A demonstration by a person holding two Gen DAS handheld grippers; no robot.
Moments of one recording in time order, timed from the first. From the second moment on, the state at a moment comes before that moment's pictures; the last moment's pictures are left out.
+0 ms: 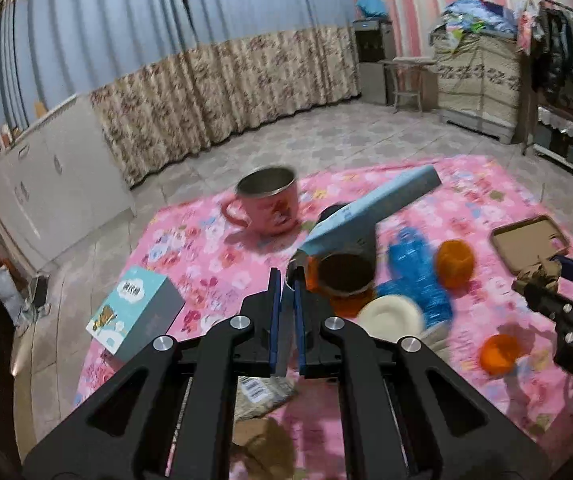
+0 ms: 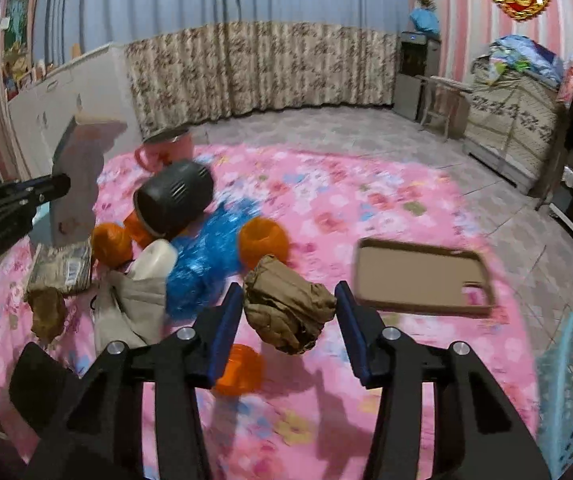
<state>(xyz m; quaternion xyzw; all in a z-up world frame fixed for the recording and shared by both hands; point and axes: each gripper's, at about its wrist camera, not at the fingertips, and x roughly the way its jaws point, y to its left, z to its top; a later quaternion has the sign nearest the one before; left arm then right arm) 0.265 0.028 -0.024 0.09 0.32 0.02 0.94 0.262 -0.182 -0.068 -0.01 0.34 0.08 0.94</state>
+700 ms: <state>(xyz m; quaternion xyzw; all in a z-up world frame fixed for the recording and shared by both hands) 0.187 -0.201 0.009 0.11 0.26 -0.18 0.94 0.127 -0.412 -0.001 0.03 0.29 -0.12 0.95</state>
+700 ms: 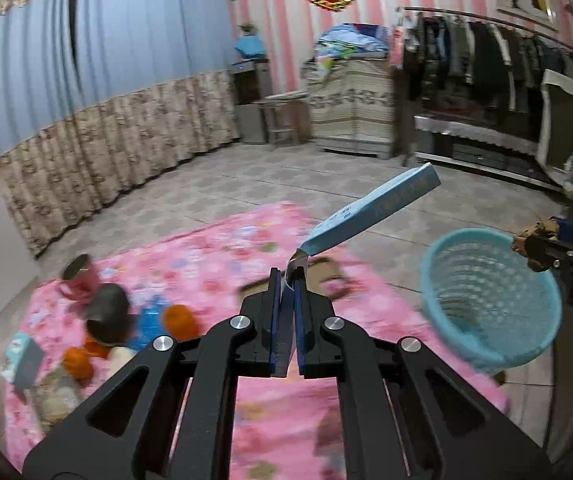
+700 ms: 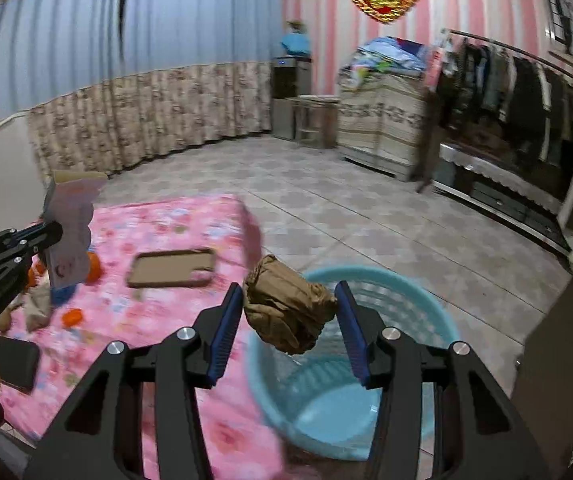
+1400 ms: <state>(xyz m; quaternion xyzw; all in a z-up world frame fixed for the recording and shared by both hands) 0.188 -0.366 -0.055 0.15 0.33 -0.30 0.88 0.129 -0.519 -0.074 0.12 0.33 -0.18 0.92</state>
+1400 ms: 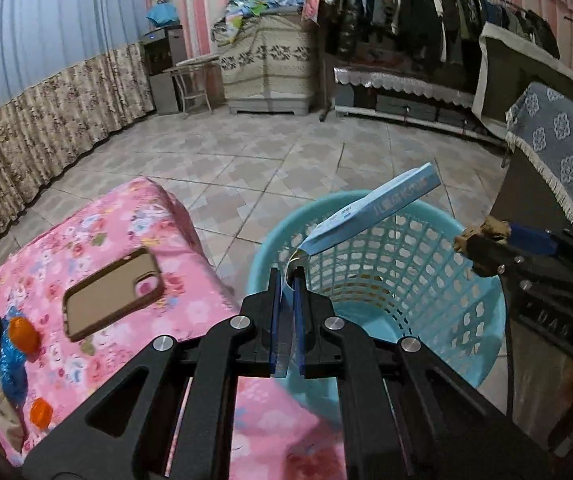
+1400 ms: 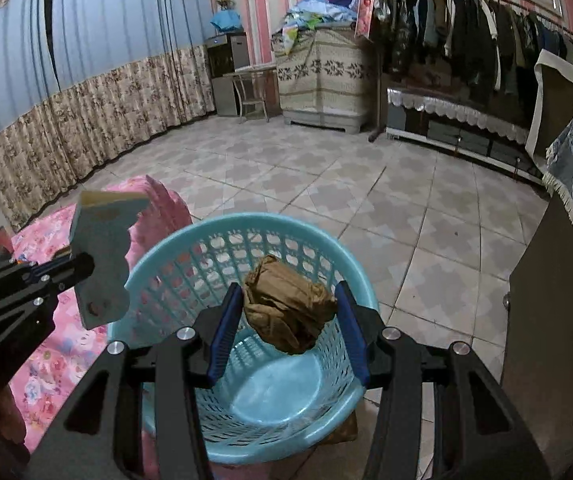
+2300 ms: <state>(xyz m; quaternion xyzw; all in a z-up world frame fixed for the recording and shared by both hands) 0.219 -0.321 -0.034 0.09 0.32 -0.23 0.91 0.146 -0.520 -0.096 0.13 0.33 -0.18 0.92</state>
